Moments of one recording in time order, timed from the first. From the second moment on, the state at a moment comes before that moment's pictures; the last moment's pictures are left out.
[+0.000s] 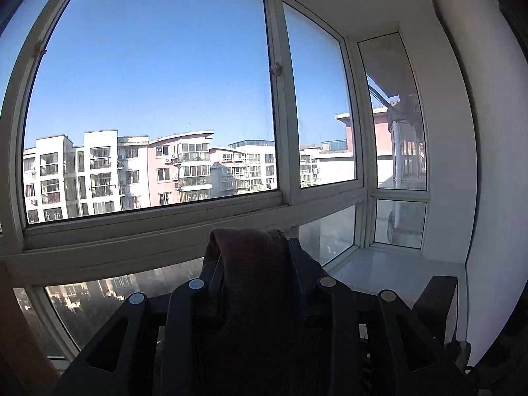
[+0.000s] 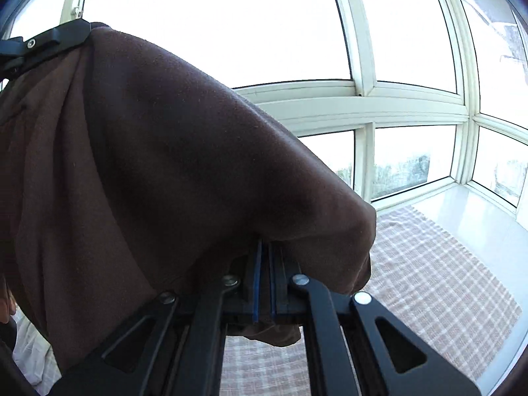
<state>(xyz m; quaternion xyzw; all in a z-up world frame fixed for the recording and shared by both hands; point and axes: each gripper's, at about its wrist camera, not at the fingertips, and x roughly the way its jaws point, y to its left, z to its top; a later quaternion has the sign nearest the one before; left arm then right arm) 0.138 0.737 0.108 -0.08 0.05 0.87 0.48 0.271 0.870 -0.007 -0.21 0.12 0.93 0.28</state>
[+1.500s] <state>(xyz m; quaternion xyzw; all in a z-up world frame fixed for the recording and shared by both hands) 0.017 -0.085 -0.177 -0.40 0.12 0.91 0.04 0.072 0.274 -0.220 -0.41 0.18 0.89 0.00</state>
